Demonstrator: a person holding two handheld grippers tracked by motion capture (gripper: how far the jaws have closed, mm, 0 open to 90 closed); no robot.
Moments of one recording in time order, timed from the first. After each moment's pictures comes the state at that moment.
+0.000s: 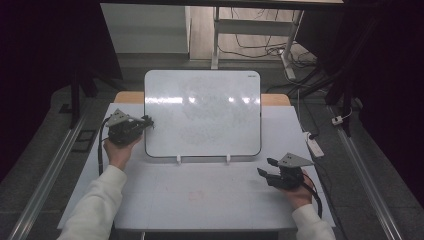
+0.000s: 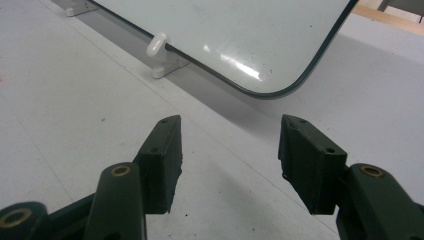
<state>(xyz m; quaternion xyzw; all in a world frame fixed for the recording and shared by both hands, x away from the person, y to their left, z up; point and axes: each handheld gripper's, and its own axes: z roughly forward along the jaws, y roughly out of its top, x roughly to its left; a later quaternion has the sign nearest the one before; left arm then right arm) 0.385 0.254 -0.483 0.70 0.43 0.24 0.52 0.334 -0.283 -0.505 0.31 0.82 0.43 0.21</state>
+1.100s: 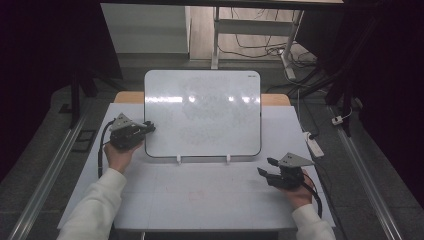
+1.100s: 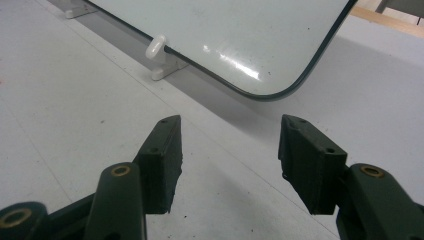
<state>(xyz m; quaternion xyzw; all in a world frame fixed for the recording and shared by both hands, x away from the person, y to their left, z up) 0.378 0.249 -0.485 0.73 0.42 0.23 0.49 0.334 -0.283 -0.505 0.31 0.82 0.43 0.21</state>
